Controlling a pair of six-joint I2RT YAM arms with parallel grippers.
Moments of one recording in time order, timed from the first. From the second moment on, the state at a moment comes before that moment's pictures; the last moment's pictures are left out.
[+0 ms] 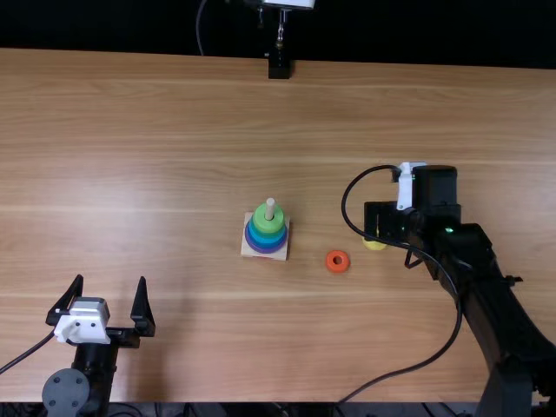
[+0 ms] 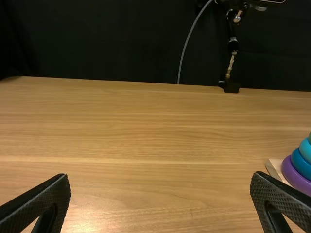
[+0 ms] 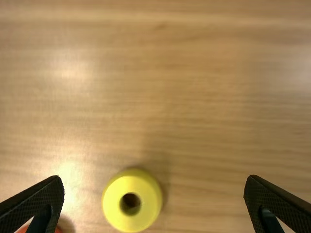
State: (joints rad) left arm -0.04 0.02 0.01 -0.06 0.00 -0.11; right arm 0.10 1.65 1.05 -0.41 -0.02 -0.01
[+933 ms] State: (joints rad) left arm -0.04 0.02 0.01 -0.06 0.00 -0.11; right arm 0.14 1.82 1.10 -0.49 -0.03 -0.01
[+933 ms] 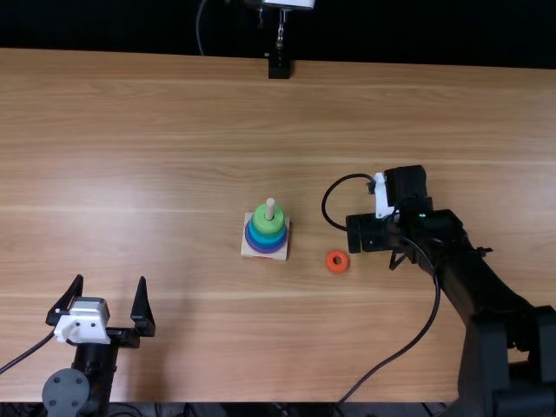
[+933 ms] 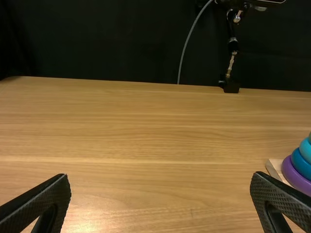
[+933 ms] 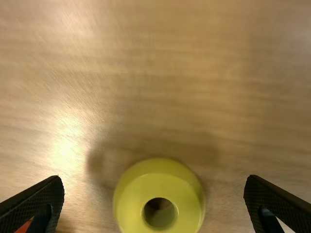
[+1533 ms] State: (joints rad) left arm -0.04 0.02 0.01 -0.06 0.00 -0.11; right arm 0.14 1.84 1.11 -0.49 -0.03 -0.01
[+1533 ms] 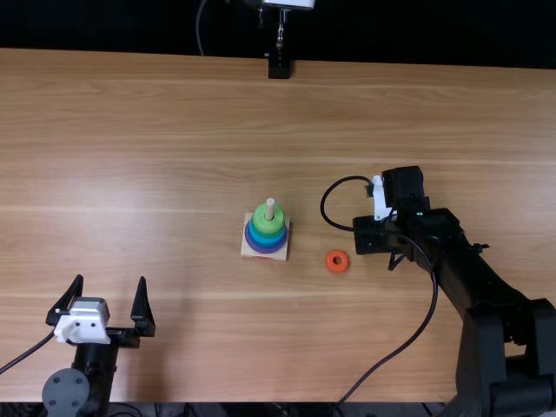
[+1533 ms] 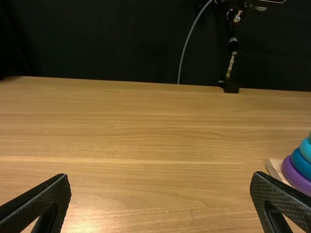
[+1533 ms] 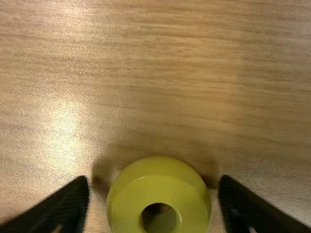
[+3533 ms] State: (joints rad) left arm -0.04 0.02 0.01 -0.06 0.00 -0.11; right arm 0.54 1.84 1.98 -1.17 -0.03 0.05
